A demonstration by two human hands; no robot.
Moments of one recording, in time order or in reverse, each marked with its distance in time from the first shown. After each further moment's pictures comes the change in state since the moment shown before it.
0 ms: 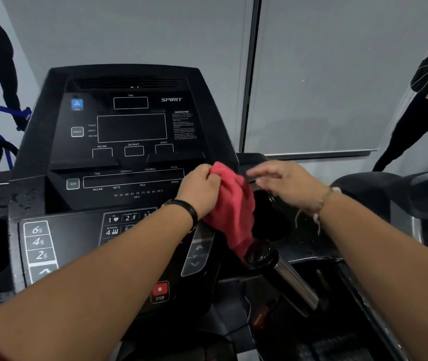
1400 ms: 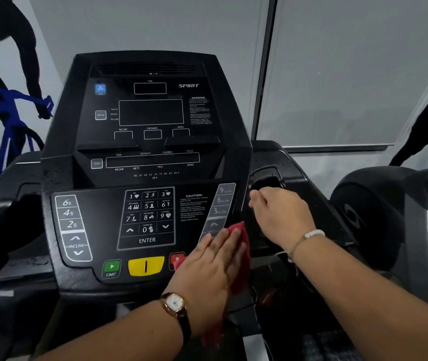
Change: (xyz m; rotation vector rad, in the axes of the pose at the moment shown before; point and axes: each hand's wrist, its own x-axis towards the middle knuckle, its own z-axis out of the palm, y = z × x) left_hand -0.152 -0.074 0.008 1.039 -0.354 0.606; right_hand -0.063 -0.019 0.074 -0.575 0.201 0.116
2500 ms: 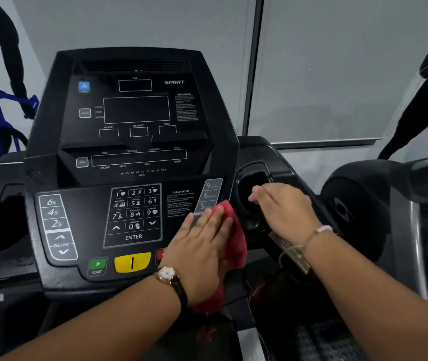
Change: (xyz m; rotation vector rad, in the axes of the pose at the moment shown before) left_hand 0.019 0.003 -0.016 0.005 0.018 -0.168; right_hand -0.013 0.031 -0.017 0.174 -0.004 0.038
